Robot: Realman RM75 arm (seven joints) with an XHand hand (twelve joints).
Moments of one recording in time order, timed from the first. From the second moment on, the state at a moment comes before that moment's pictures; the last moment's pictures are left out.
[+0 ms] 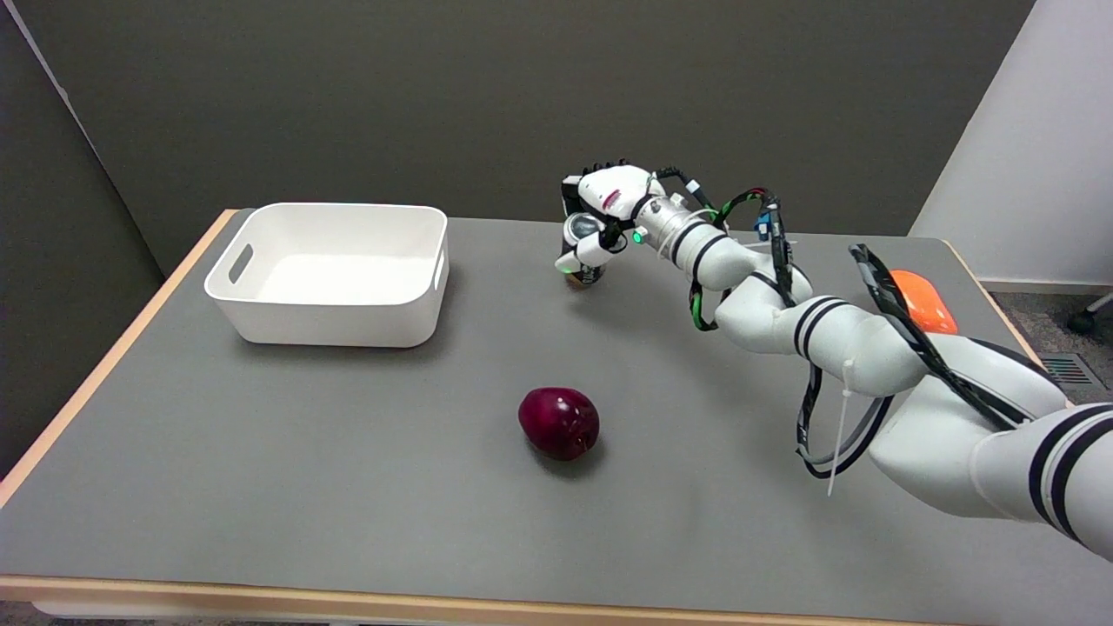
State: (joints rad) arm 0.90 -1.21 -2.34 0.47 0.21 0.36 0.61
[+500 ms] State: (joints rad) arm 0.89 -1.21 -2.31 0.51 0.20 0.42 0.61
